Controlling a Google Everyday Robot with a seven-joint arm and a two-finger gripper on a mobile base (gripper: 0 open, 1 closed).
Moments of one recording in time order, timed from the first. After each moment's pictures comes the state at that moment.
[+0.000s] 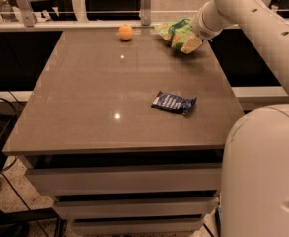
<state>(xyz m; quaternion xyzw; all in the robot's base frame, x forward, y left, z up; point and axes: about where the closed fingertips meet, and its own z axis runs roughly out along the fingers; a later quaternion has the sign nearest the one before) 0.833 -0.180 0.874 -0.56 0.73 -0.11 0.38</state>
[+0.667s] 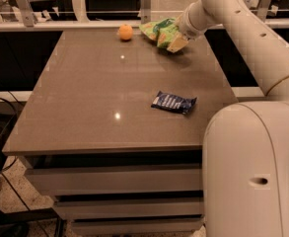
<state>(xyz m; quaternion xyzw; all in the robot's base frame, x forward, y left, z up) 0.857 -0.130 0.865 -0.59 0.70 -0.07 0.39</state>
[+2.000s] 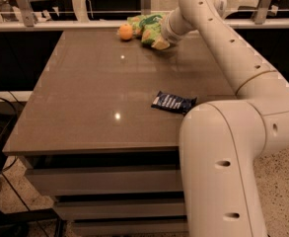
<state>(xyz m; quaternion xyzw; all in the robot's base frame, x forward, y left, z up) 0.885 -0.073 0.819 -0.61 0.69 -0.04 0.38</state>
